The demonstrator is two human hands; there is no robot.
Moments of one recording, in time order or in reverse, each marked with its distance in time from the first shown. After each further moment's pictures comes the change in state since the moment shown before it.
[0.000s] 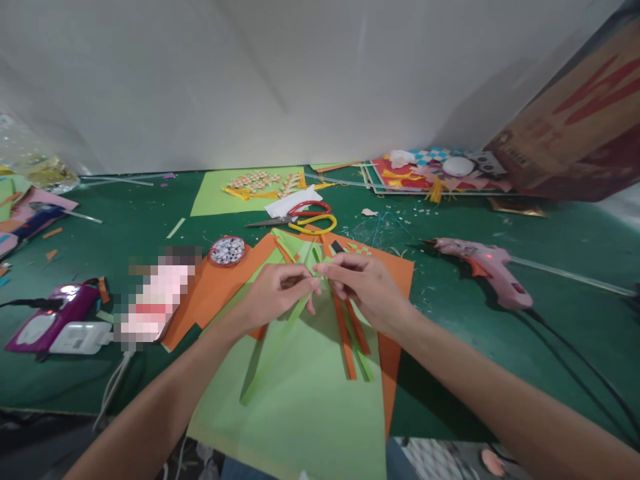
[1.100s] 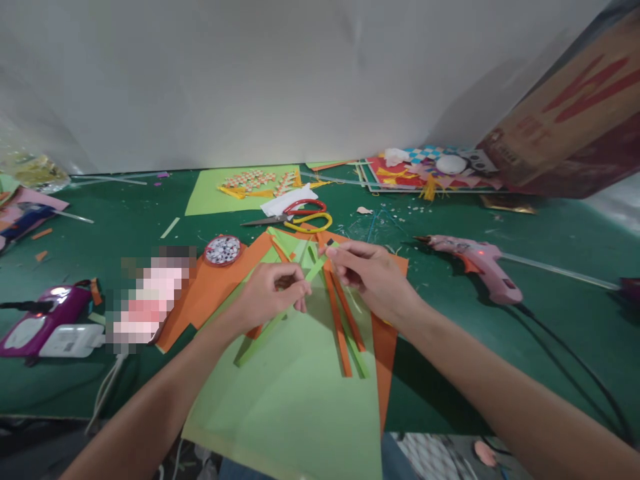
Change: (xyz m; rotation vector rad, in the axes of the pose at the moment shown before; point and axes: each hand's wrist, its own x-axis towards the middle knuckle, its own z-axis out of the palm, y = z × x) left_hand 0.000 -0.001 0.002 -0.041 0.040 0.011; right_hand 0.003 -0.003 -0.014 0.005 0.081 -0.015
